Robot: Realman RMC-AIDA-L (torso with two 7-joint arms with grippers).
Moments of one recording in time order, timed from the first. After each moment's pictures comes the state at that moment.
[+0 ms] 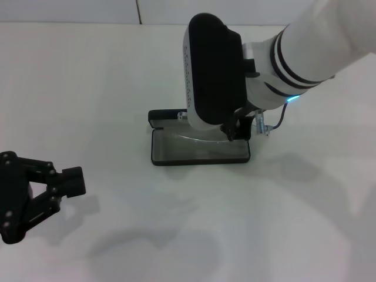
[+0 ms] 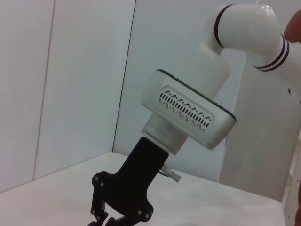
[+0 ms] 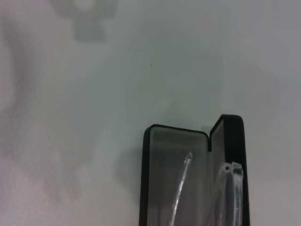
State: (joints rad) left arm -0.08 -2.05 0.81 1.16 1.64 1.99 -1.48; right arm 0.88 2.03 -1.94 -1.43 -2.60 -1.33 2.37
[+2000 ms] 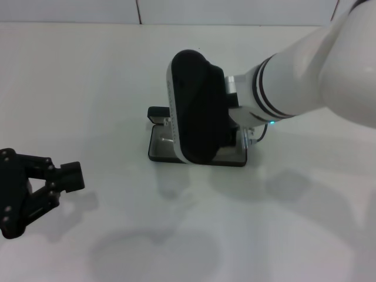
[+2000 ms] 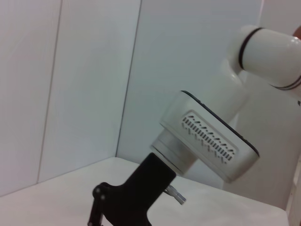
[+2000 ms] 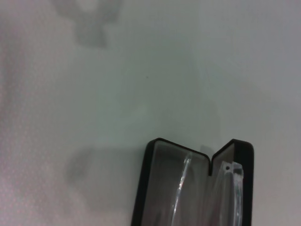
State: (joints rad) left arm -0.09 -2.05 0.79 1.11 1.64 1.99 -1.47; right arm 0.83 2.03 -2.12 -1.48 -2.73 -1.18 2.47
